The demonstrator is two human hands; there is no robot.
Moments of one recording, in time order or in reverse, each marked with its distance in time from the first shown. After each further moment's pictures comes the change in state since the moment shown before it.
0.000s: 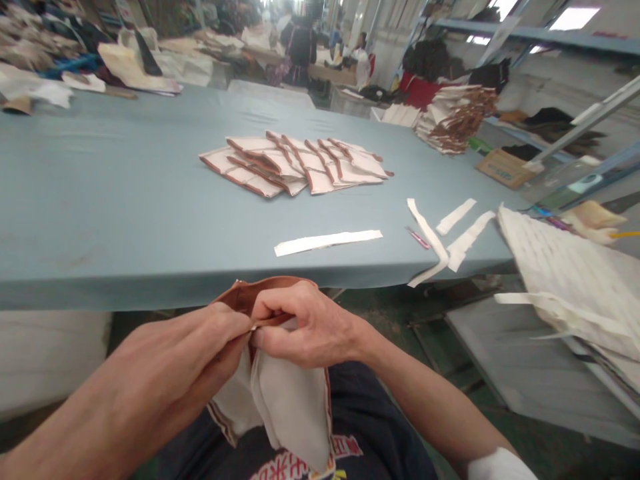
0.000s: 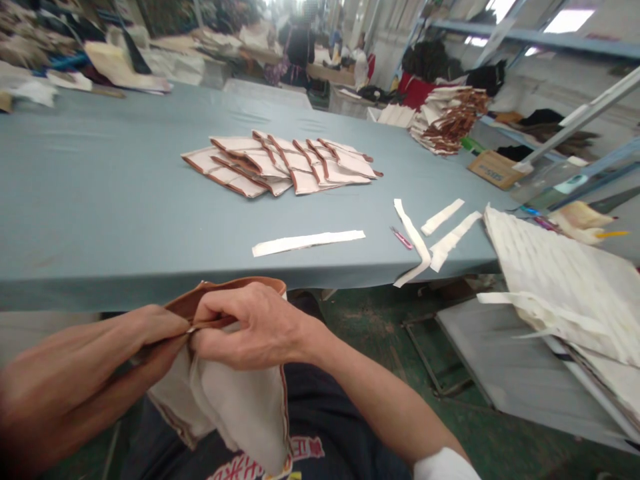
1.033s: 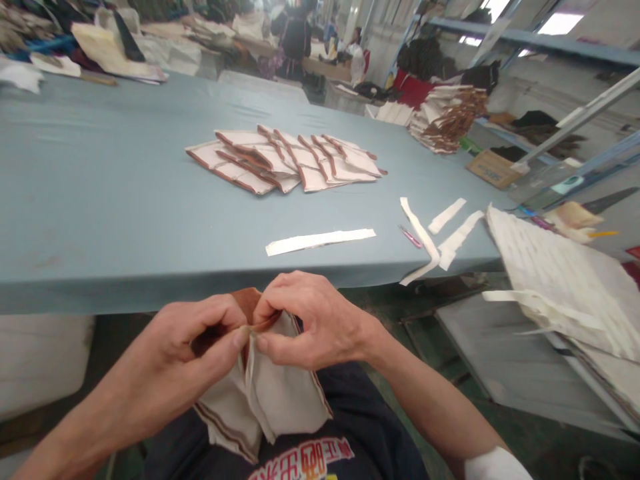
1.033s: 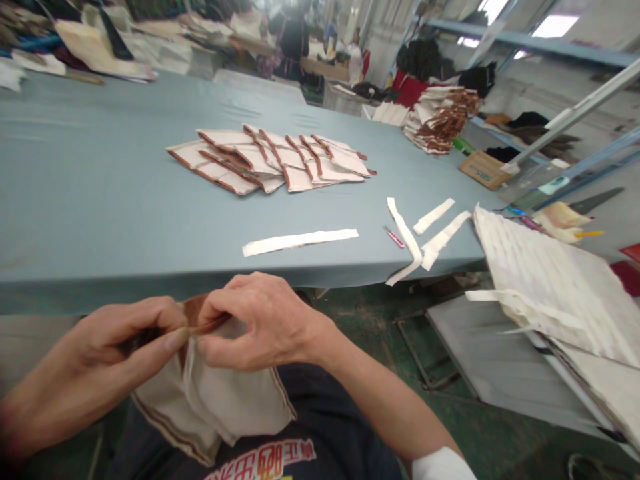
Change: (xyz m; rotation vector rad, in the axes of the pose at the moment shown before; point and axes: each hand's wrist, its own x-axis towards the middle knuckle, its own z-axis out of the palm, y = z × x) left_hand 0.021 -0.005 0.017 -0.174 -0.015 -0.153; right_hand -0.014 0.004 -0.018 -0.358 0.040 -0.087
